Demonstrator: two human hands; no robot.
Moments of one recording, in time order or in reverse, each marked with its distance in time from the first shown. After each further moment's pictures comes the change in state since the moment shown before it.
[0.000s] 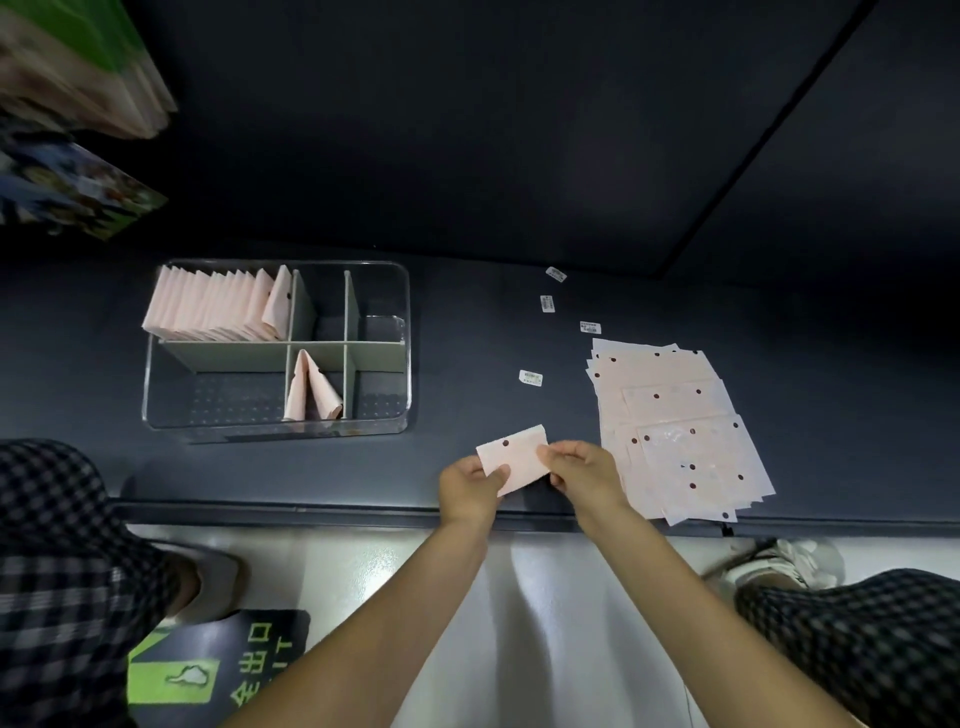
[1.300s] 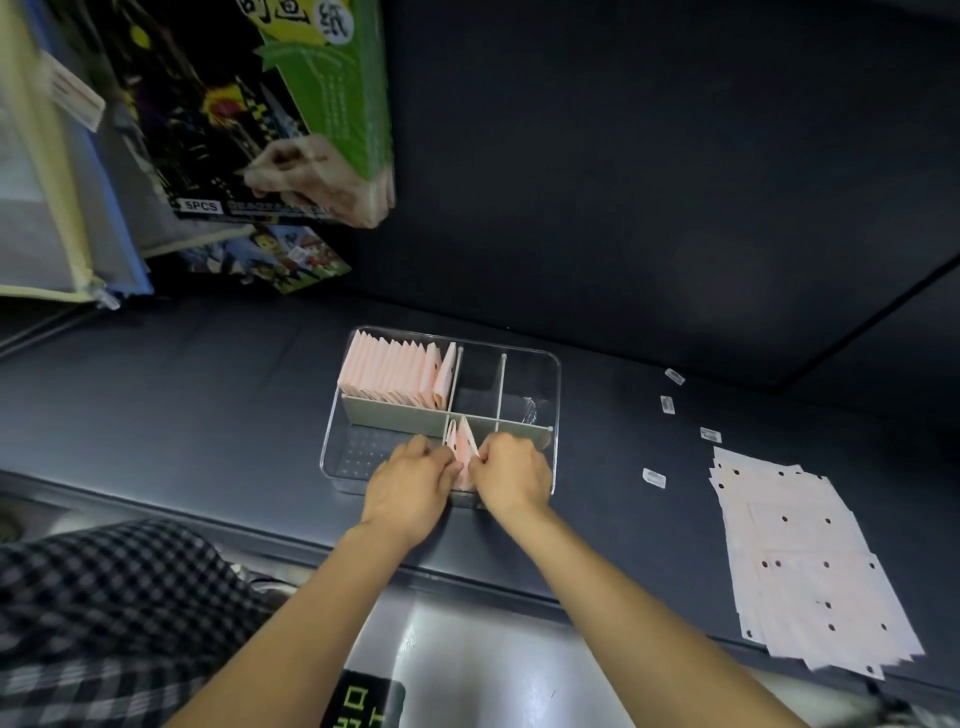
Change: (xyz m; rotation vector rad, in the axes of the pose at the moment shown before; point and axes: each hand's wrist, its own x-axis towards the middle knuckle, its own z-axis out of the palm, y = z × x) left_hand 0.057 0.089 -0.215 1.246 0.142 0.634; right_hand -0.044 -0.096 0.228 -1.089 -0.042 -0.546
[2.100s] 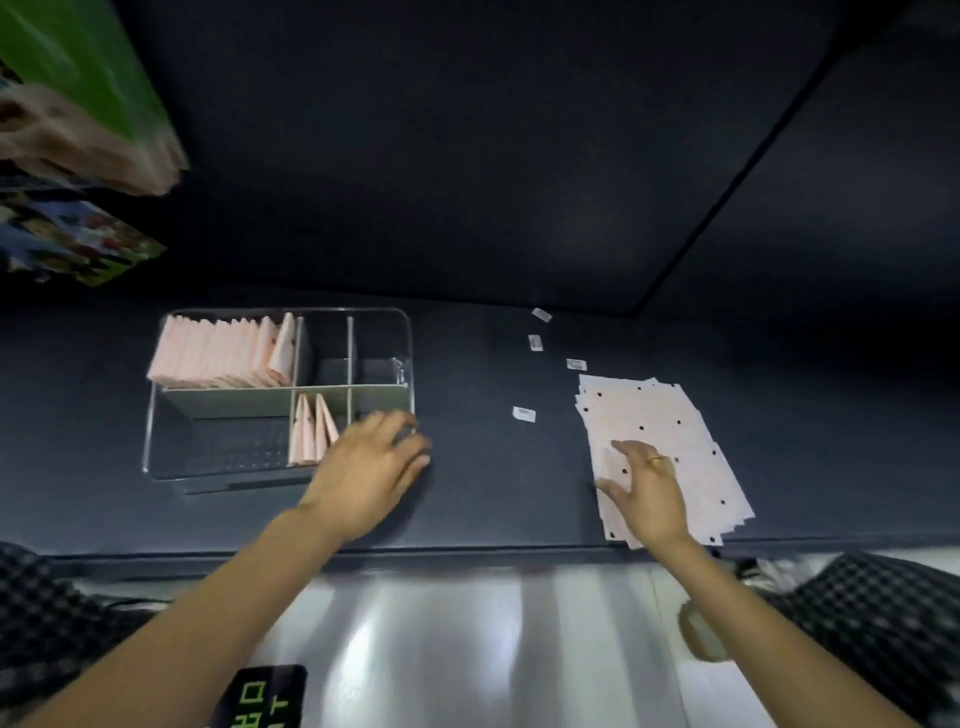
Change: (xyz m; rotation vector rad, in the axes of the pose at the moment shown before) left_hand -0.006 0.088 0.017 0.183 0.190 0.647; right_hand -0.068 0.305 -0.050 0.074 0.186 0.241
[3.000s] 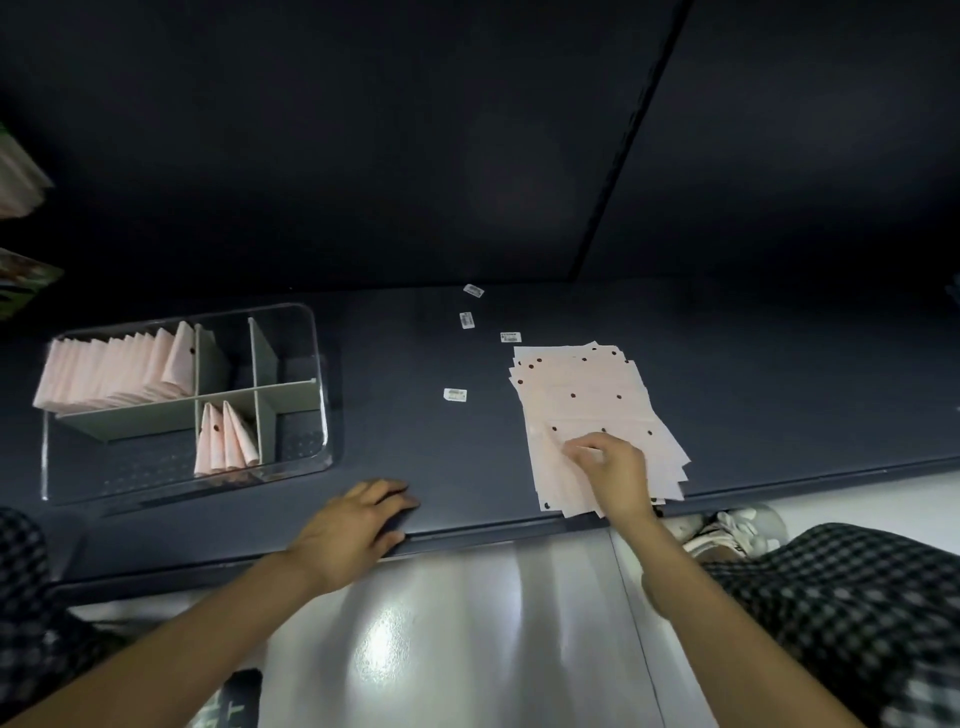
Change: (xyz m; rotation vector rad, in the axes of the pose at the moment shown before) left_hand -0.007 0.064 0.070 -0.134 -0.527 -0.044; right_hand -0.003 0.049 -0.006 0.595 0.088 0.073
